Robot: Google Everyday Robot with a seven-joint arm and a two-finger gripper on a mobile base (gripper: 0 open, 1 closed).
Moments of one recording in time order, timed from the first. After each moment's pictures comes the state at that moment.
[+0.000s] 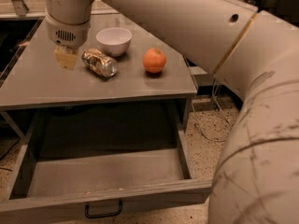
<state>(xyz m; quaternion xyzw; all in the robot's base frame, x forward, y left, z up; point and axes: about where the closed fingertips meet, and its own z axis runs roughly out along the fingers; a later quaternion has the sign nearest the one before) 0.576 0.199 0.939 -0.73 0.65 0.04 0.22</state>
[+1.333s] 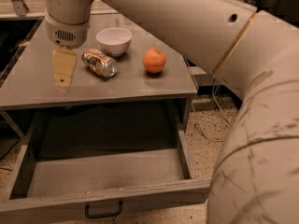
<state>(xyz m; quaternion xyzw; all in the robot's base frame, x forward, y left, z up) 0.576 0.199 0.939 -0.73 0.65 0.04 0.22</state>
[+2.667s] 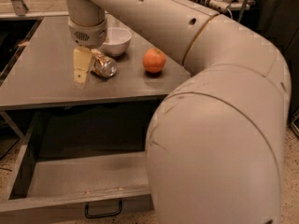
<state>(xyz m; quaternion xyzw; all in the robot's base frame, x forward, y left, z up) 0.635 0.152 0.891 -0.63 0.77 0.00 0.12</state>
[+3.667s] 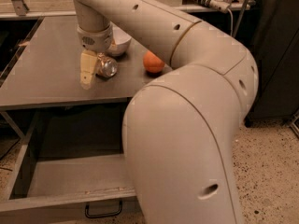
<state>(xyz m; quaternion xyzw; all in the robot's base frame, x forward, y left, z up) 0.663 0.136 0.857 -0.60 0.80 0.00 0.07</state>
